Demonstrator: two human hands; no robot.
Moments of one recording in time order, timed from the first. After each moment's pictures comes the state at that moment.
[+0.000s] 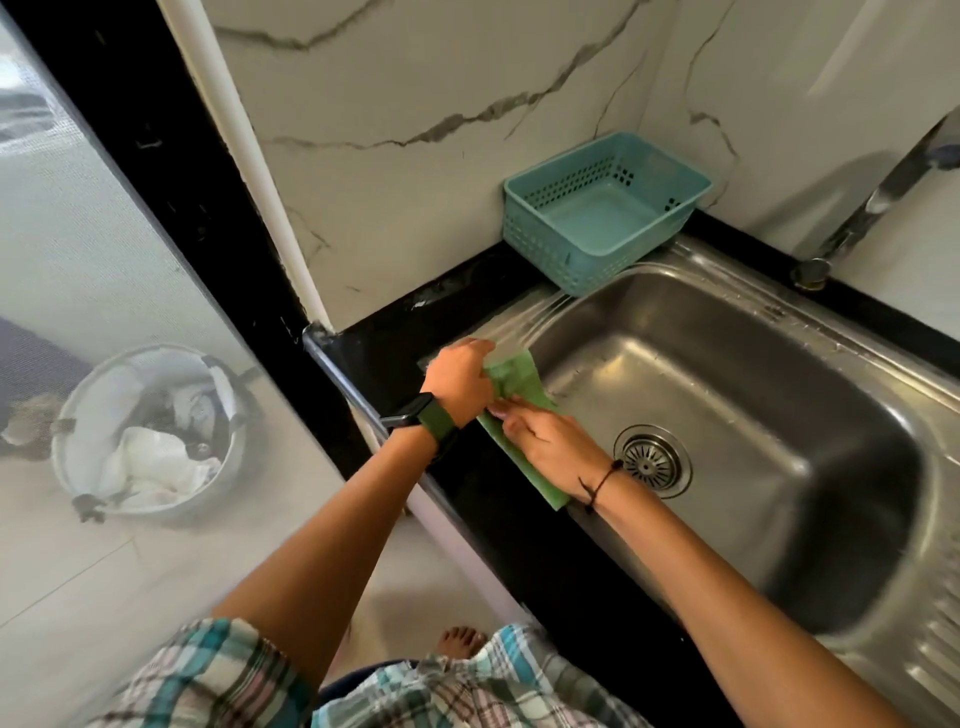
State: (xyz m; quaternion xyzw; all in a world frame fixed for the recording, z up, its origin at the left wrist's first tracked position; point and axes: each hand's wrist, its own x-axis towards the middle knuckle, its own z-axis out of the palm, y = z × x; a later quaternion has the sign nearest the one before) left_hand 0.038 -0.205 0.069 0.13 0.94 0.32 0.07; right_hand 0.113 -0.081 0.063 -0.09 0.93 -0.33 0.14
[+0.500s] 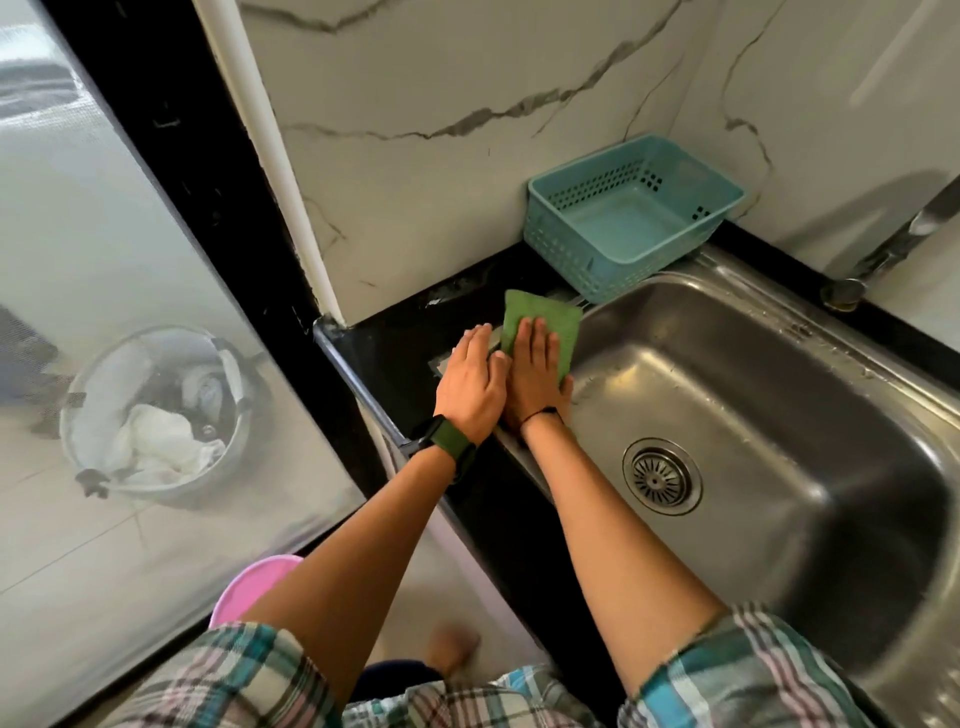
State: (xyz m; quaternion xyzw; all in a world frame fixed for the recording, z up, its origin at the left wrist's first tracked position) left_hand 0.042 -0.198 0.044 0.06 0.89 0.46 0.00; right_hand 0.029 -0.110 0.025 0.11 0.95 -0.28 0.08
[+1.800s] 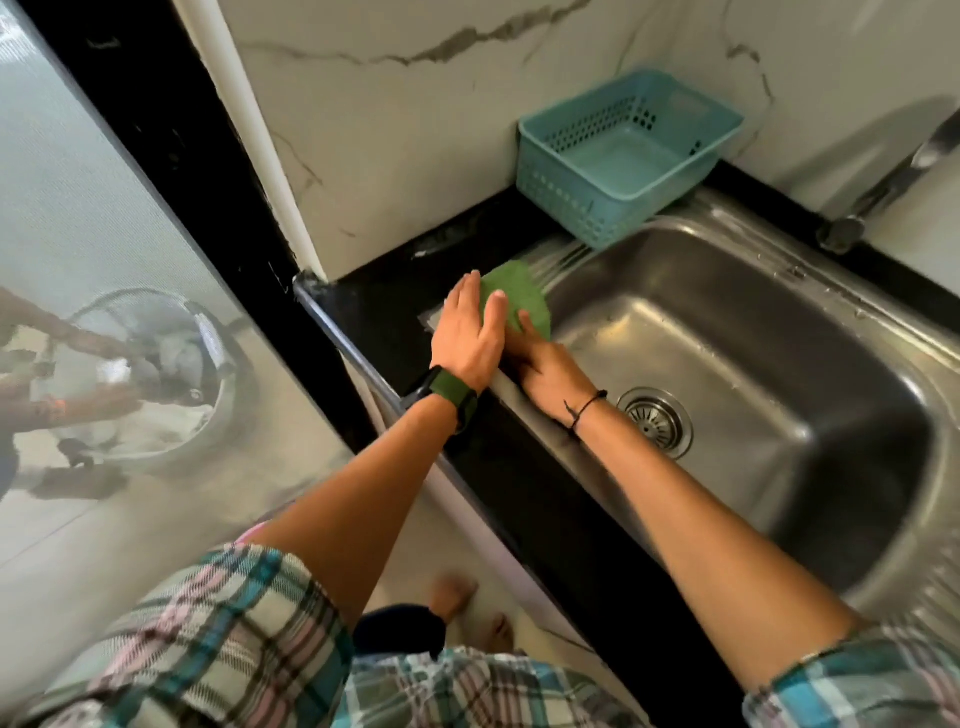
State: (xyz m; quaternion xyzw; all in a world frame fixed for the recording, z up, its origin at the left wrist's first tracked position) left_hand 0.039 -0.191 0.046 0.02 0.87 0.49 0.00; right_hand 0.075 -0.094 0.048 -0.06 0.86 -0.50 0.10
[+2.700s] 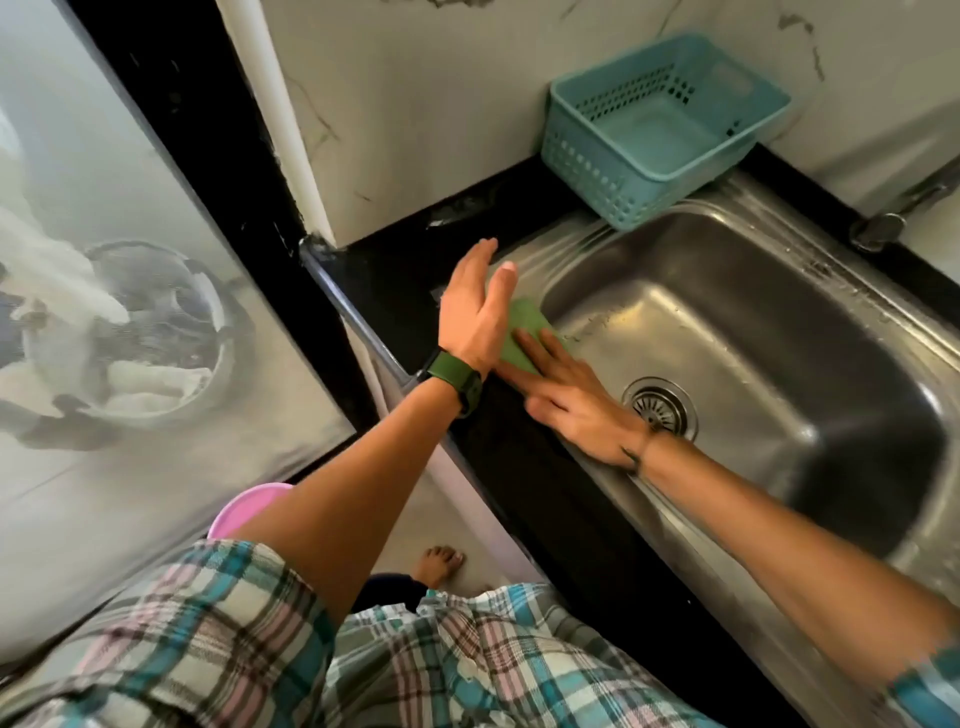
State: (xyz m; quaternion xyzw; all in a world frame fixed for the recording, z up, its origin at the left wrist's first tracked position) left_hand 0.048 -0.200 0.062 0.00 0.78 0.62 -0.01; right_hand 0.108 -0.060 0.037 -0.19 0.92 -0.28 0.19
